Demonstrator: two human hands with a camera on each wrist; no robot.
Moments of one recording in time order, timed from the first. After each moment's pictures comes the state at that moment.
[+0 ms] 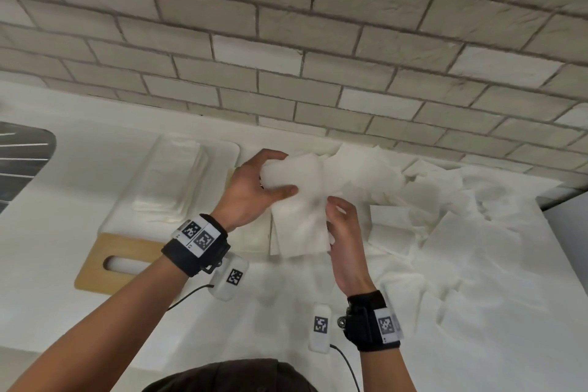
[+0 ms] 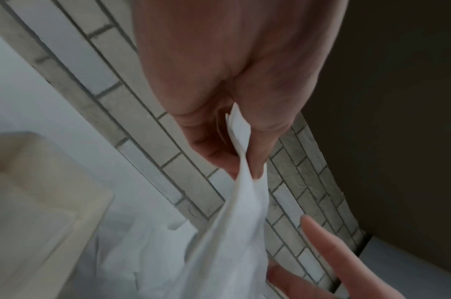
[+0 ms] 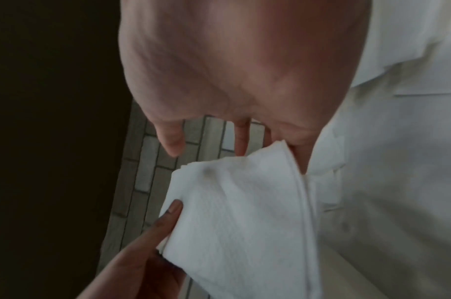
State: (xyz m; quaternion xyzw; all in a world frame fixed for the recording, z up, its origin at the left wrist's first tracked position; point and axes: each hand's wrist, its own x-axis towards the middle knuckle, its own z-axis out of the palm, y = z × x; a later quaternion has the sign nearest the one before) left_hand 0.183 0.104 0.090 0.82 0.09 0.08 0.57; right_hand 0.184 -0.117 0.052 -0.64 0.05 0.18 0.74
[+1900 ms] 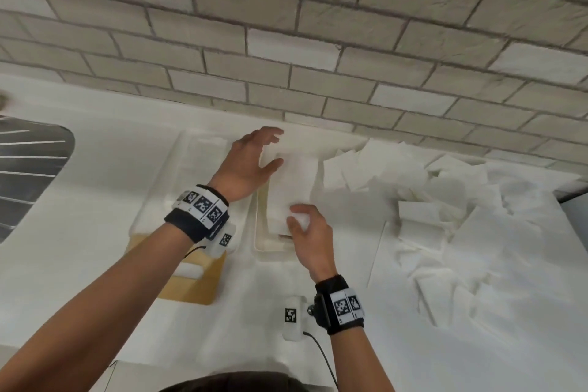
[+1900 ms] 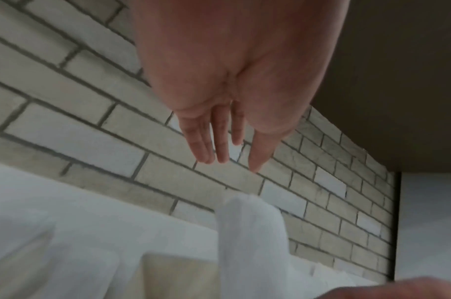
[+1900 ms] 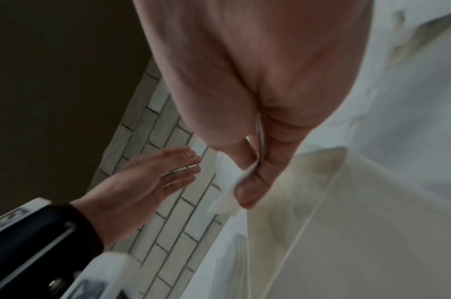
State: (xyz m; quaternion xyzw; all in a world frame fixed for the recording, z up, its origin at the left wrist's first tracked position) left_hand 0.200 0.221 0.072 0.92 0.01 0.10 0.39; right_hand 0.159 0.012 0.001 -0.82 -0.04 0.11 0.55
